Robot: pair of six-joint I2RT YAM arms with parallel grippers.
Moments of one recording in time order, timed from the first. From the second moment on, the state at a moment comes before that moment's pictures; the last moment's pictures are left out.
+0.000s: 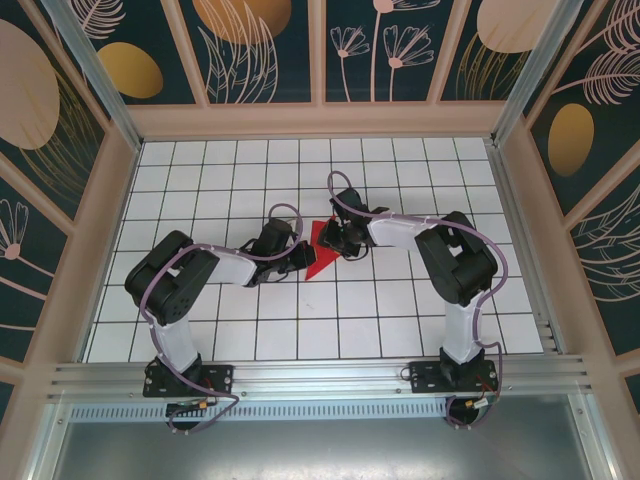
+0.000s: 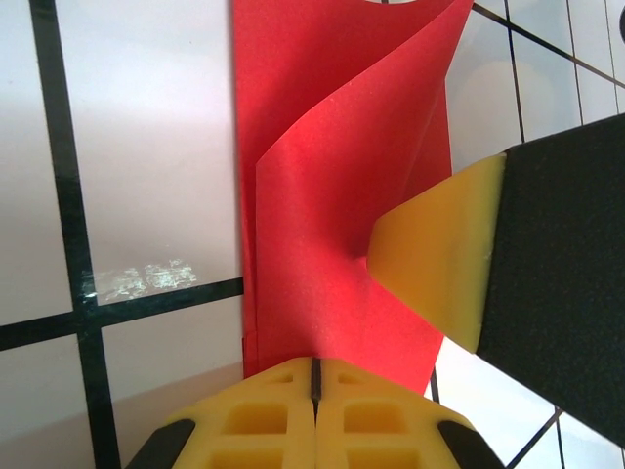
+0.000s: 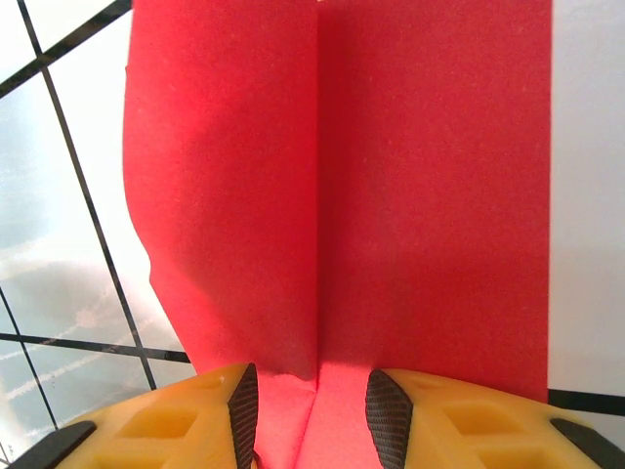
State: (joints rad) left arm -0.63 1.84 0.73 0.38 0.27 -0.80; right arm 0.64 1.95 1.17 -0.29 -0.22 0.91
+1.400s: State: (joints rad) left arm -0.63 1.83 0.72 0.37 0.26 -0.81; right arm 0.58 1.96 1.16 -0.16 -0.43 0.72
